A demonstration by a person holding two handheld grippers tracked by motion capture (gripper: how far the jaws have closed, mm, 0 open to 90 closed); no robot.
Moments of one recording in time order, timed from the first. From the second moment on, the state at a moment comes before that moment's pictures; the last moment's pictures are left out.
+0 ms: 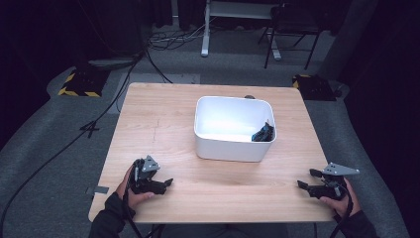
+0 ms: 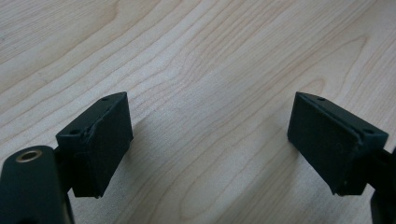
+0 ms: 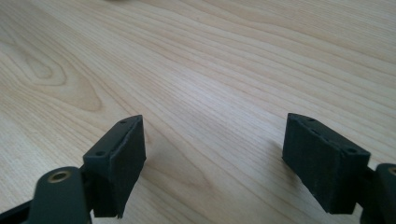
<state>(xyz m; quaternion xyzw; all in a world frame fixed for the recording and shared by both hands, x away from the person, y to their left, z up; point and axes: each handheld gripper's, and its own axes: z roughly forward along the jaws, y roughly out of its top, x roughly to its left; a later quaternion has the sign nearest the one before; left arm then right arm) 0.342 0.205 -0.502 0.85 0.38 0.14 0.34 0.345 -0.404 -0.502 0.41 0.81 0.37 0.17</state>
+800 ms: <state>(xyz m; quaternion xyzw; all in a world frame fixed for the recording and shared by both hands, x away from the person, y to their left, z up) 0.342 0.205 -0.502 0.85 0.38 0.14 0.34 0.345 -0.405 -0.503 0.42 0.81 0.36 0.19</state>
